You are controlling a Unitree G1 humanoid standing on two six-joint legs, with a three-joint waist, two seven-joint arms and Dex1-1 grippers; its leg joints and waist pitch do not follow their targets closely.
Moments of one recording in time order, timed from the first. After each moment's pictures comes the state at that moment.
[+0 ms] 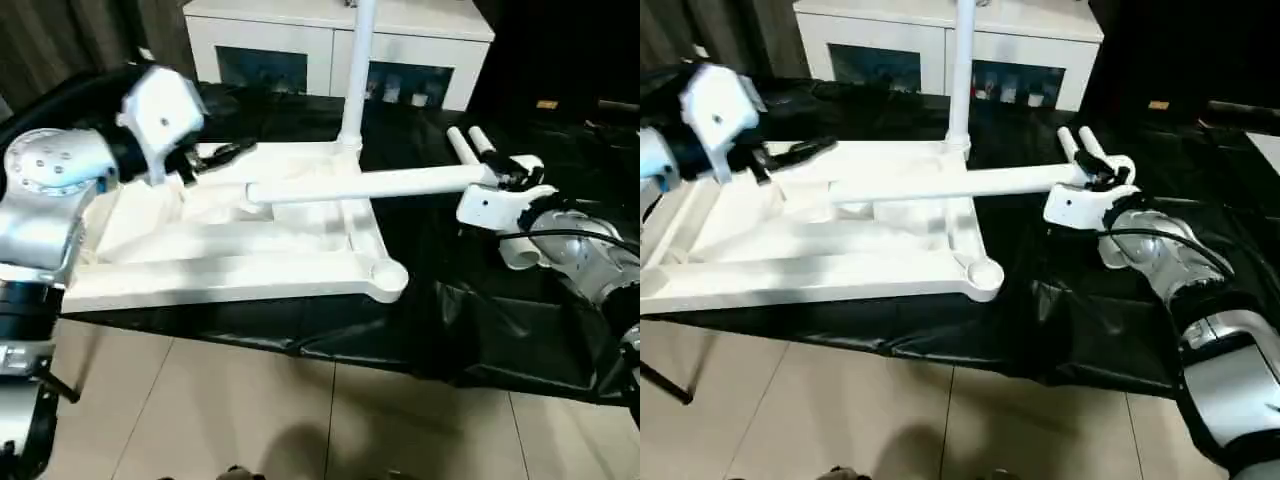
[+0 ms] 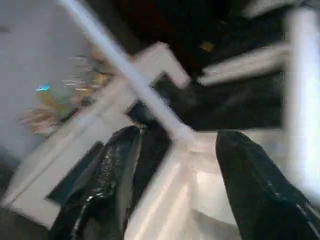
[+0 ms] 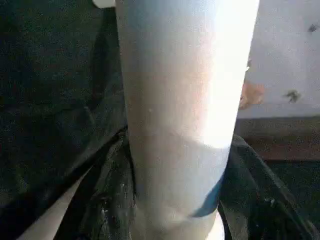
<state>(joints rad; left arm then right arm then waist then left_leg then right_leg) -0.76 0.68 0.02 0.29 -0.13 0.00 -0.81 -0.86 -0.64 0.40 1.07 -0.57 -0.42 0.03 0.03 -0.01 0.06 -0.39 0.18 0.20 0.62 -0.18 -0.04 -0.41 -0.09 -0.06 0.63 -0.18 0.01</state>
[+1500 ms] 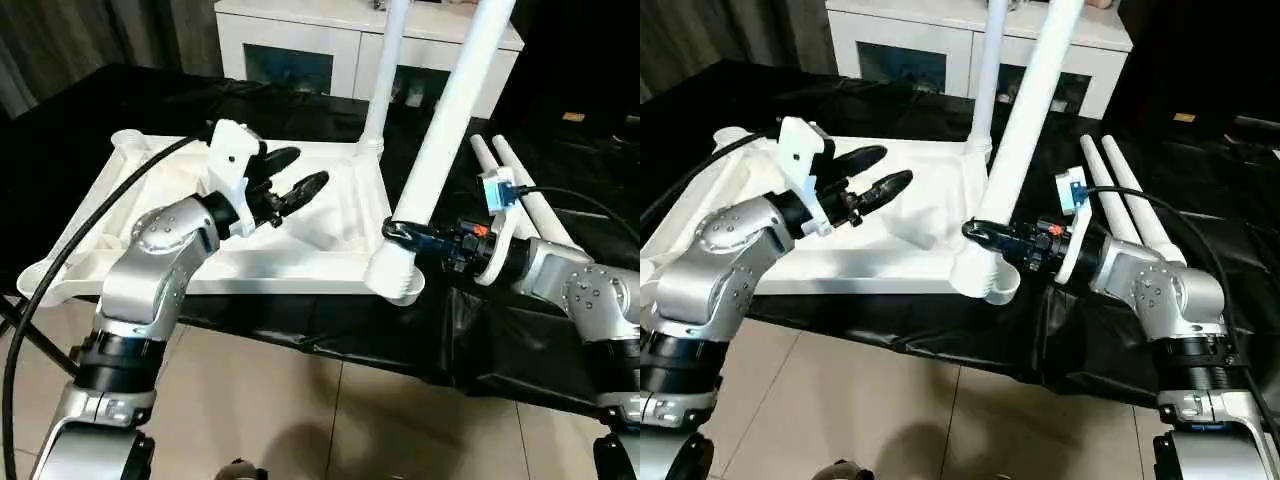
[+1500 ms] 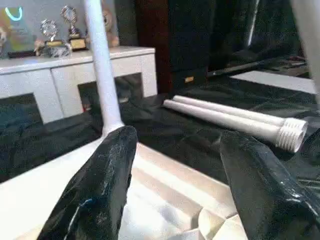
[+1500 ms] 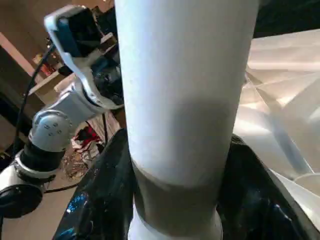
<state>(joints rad) -0.56 0.32 -0.04 0.06 -0.28 0.36 -0.61 -0.55 -0.48 -0.05 0.24 0.78 0.82 1.03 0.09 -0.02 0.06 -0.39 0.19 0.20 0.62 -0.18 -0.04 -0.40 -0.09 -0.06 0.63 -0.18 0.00</state>
